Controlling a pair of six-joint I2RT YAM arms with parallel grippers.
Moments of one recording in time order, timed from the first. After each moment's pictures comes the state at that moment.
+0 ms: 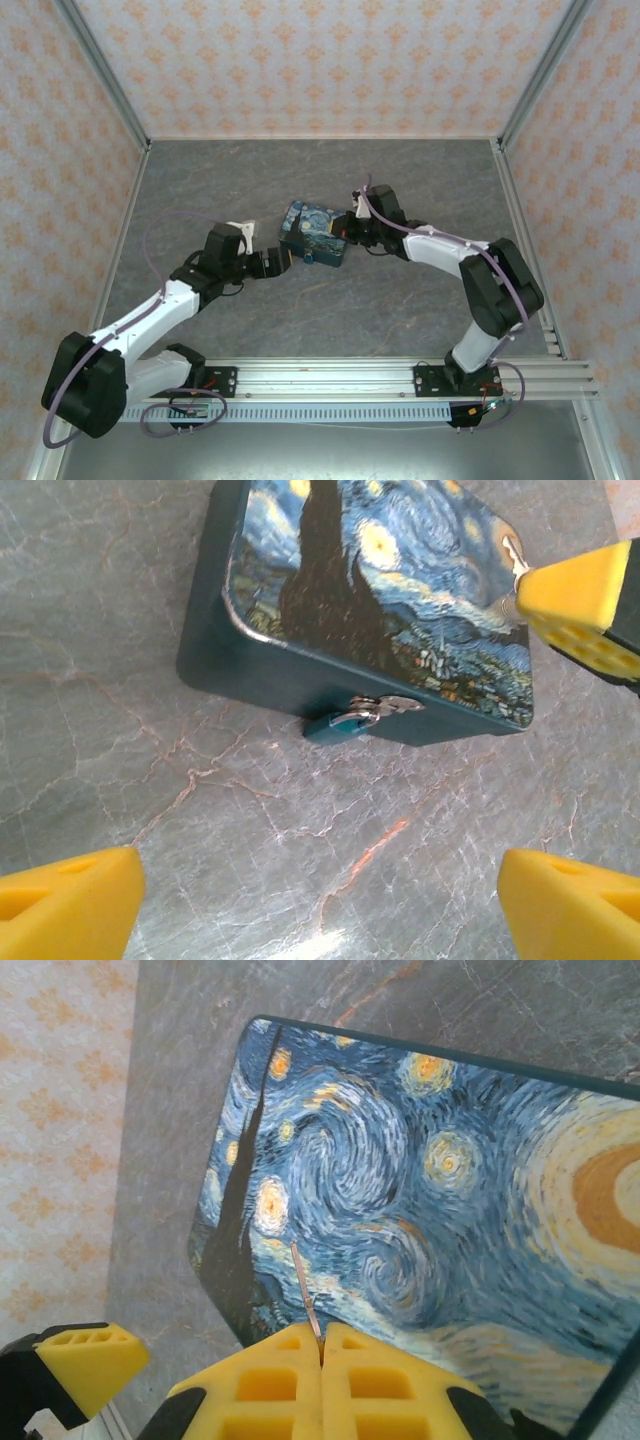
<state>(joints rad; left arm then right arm) -0.37 1.10 0.54 -0.17 0.27 -0.57 0.51 1.68 0.96 0.03 -0.47 0.75</state>
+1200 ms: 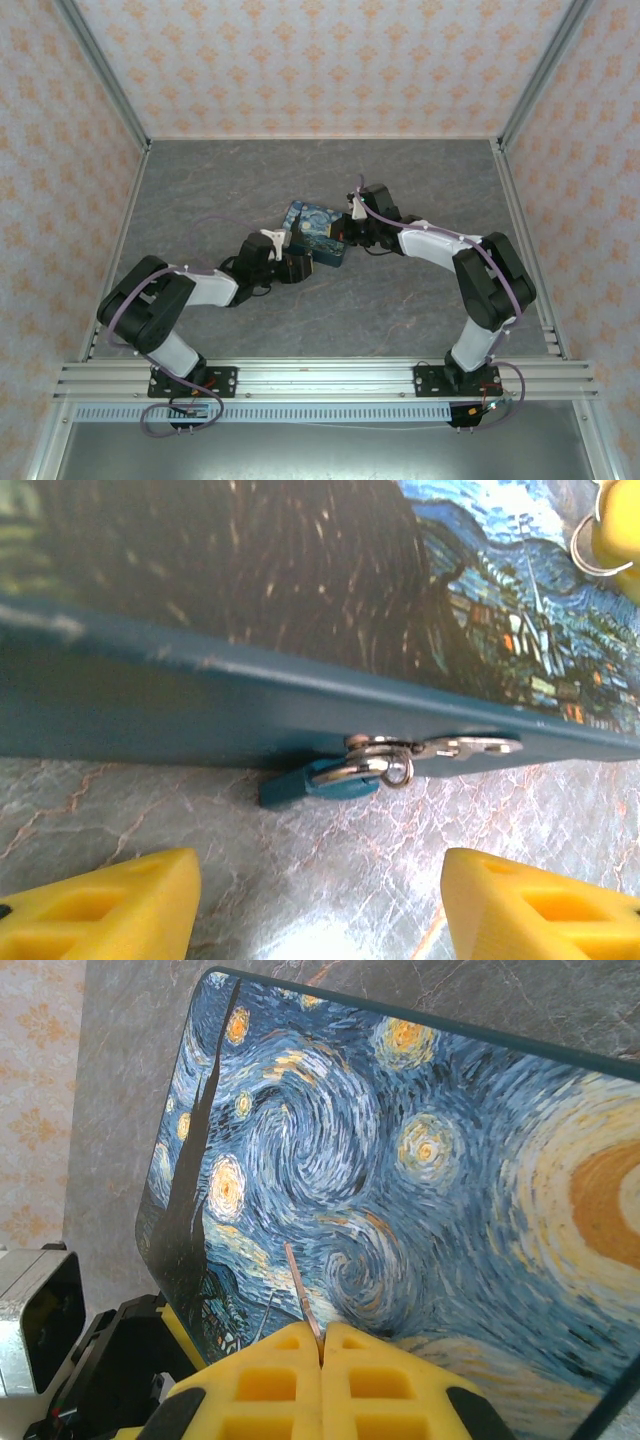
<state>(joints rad) -0.48 1.60 0.50 0.44 0.28 -0.57 0.52 1.73 1.01 -0.07 -0.46 0.66</state>
